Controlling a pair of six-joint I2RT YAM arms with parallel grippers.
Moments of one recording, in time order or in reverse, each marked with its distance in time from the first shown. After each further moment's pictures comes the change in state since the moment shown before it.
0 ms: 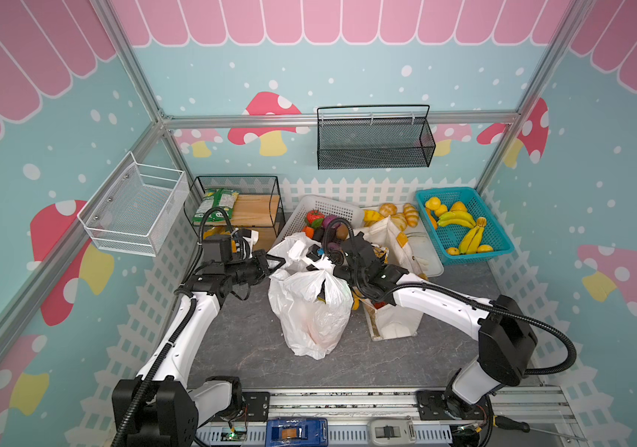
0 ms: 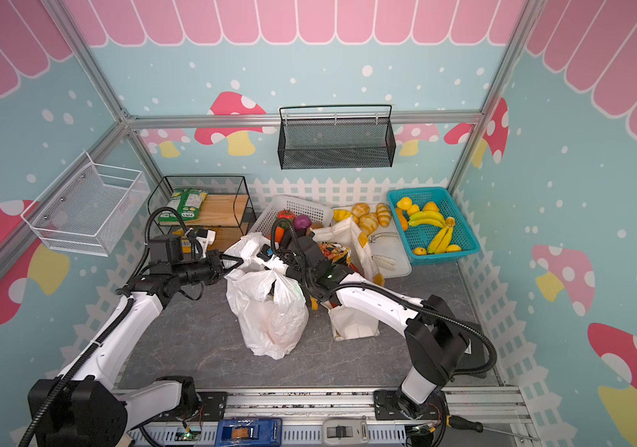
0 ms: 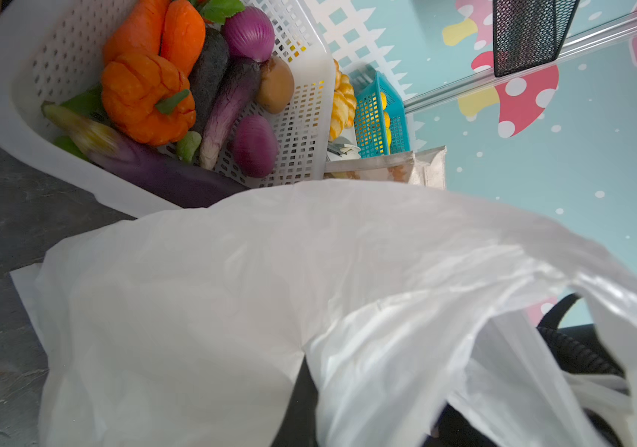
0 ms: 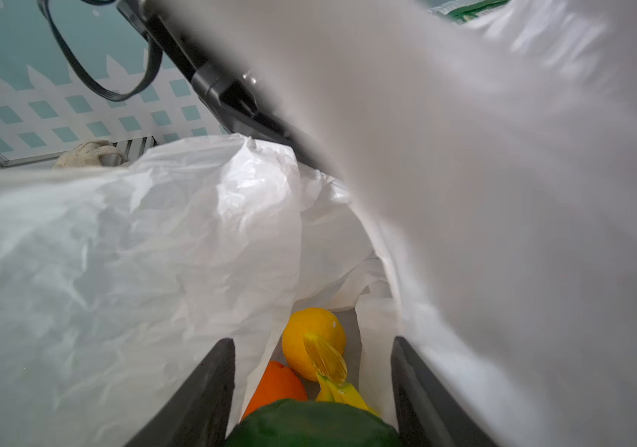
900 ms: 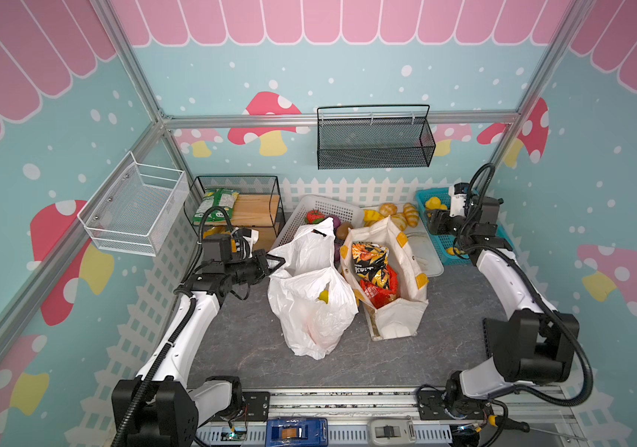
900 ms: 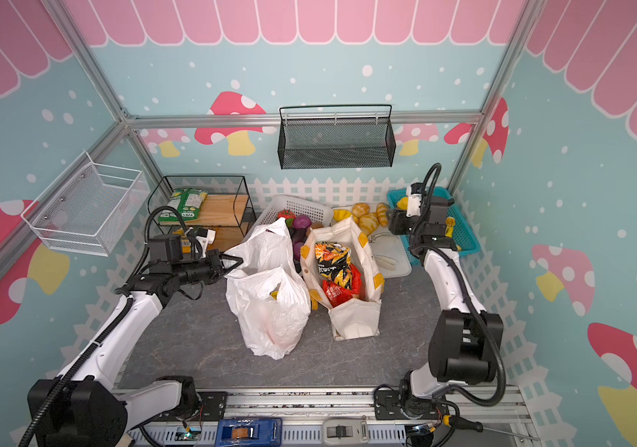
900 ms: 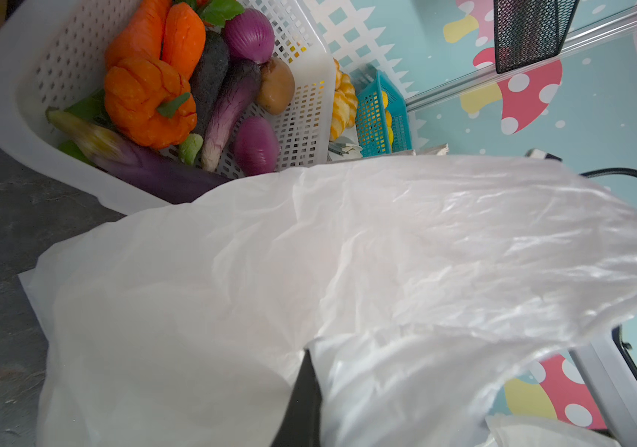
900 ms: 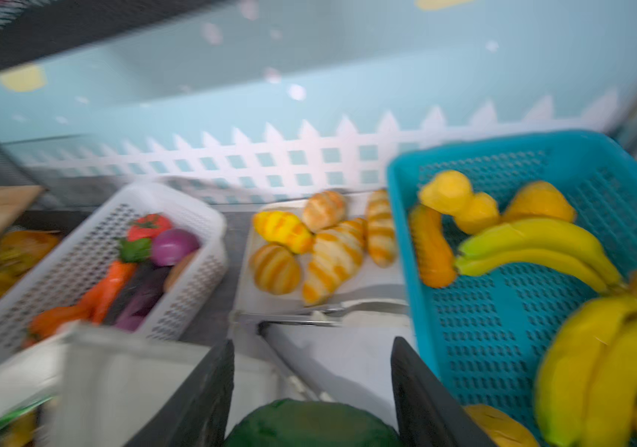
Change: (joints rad) left arm 0.000 0.000 0.009 -0.016 -0.007 0.022; right arm -0.824 -0.221 0.007 -0.055 0.126 0.311
